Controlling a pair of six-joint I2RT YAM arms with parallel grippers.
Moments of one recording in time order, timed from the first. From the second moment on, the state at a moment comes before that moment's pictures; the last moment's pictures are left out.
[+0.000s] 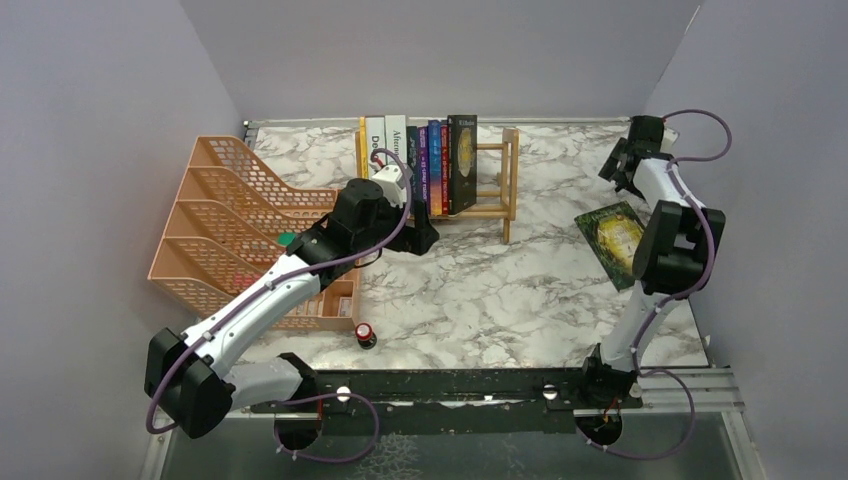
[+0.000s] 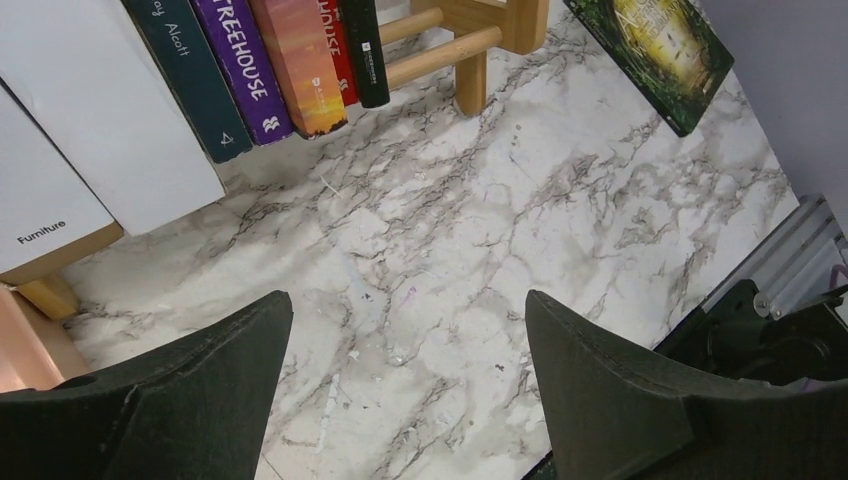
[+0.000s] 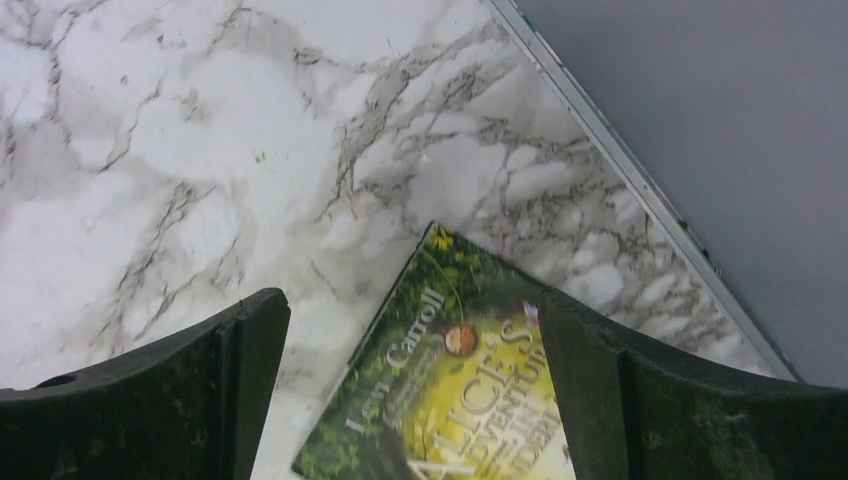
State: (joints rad) left arm -0.65 1.17 0.99 -0.29 0.13 -0.39; right arm -0.21 1.89 1.47 -0.44 0.37 0.32
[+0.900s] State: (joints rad) left arm -0.65 1.16 0.91 -0.28 0.13 -0.38; right arm -0.32 2.08 1.46 -0.34 0.11 0.25
